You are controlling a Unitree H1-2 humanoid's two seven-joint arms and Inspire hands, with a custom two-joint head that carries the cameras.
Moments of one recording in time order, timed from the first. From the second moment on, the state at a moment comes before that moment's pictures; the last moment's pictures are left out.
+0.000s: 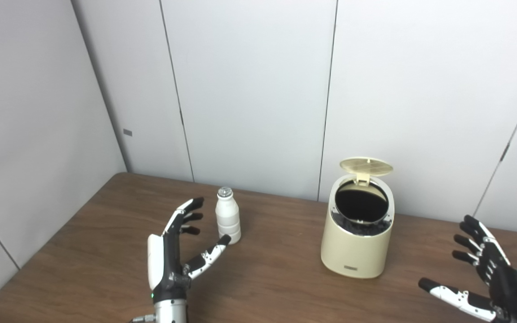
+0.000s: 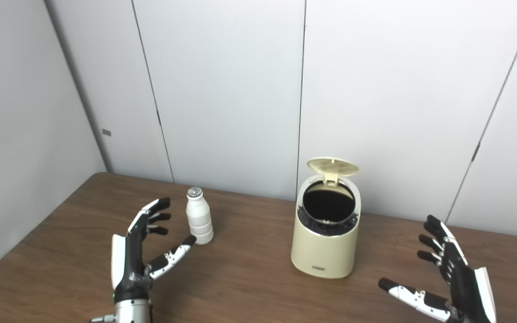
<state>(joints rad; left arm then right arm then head) -0.10 0.03 0.21 0.03 0.46 -0.32 0.43 -0.18 -0.13 -0.02 -0.10 -0.18 -0.04 -0.07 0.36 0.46</state>
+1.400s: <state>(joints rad) -0.30 0.14 0.12 0.32 0.39 -0.17 0.42 -0.18 -0.13 -0.01 -0.14 -0.23 0.00 -0.05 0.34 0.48</state>
